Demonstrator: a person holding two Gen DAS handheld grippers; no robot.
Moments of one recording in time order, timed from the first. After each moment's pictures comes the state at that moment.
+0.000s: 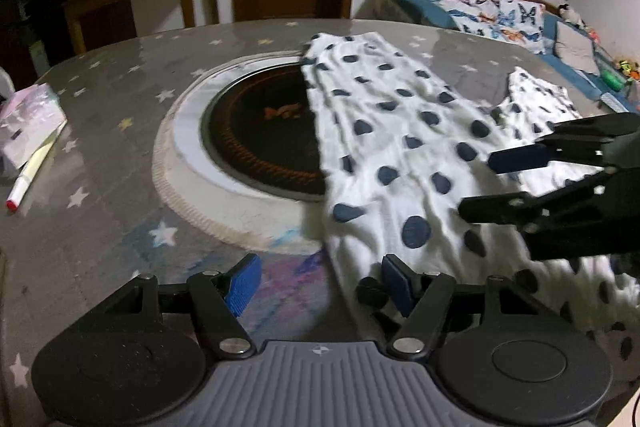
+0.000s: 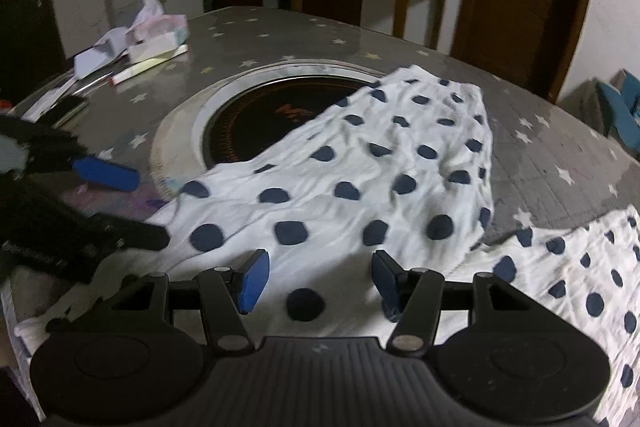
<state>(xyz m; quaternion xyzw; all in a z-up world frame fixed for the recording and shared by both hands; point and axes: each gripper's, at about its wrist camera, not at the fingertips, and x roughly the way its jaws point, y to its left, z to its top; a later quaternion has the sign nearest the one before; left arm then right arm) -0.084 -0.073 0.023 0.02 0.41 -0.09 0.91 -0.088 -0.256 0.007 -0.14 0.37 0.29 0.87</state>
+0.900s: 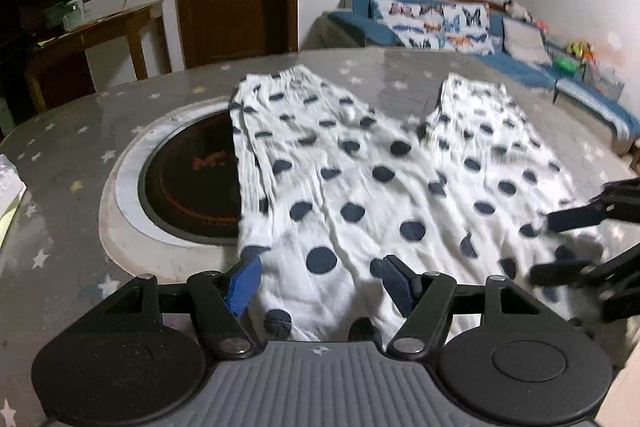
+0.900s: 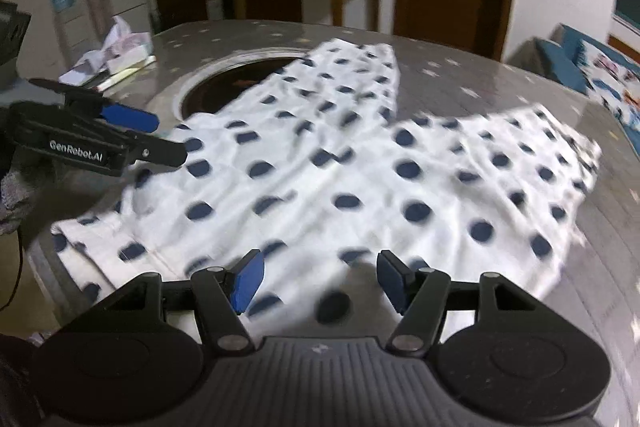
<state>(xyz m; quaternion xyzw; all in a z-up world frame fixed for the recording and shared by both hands) -0.096 -0.122 0.033 0.07 0.36 -0.16 0.92 -0.178 -0.354 0.007 -0.06 0.38 0.19 0.90</state>
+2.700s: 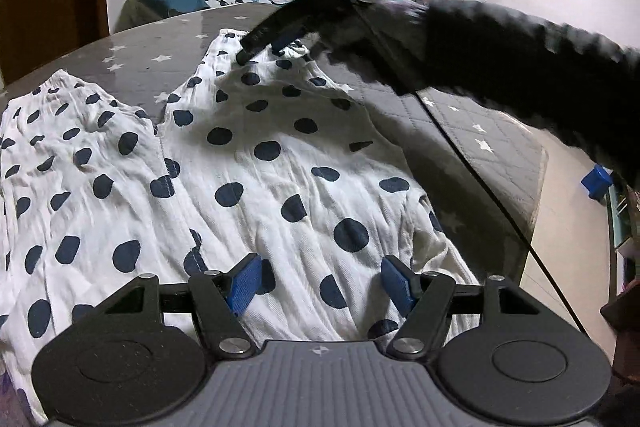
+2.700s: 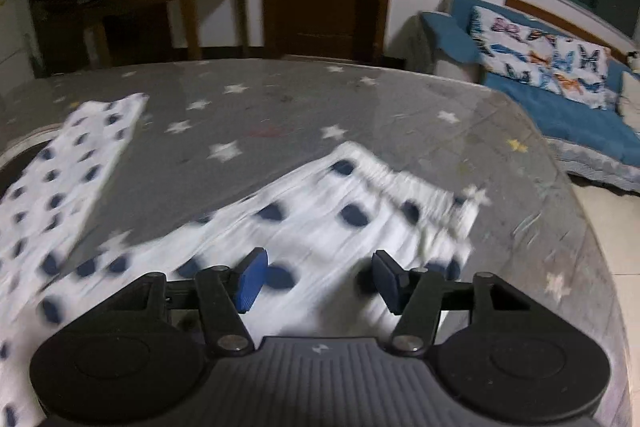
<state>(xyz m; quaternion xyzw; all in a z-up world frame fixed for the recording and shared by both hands) -0.111 -0.229 0.020 0.11 0.39 -0.42 0.81 0.055 -0.485 -0.011 -0.03 0.38 0.03 0.92</state>
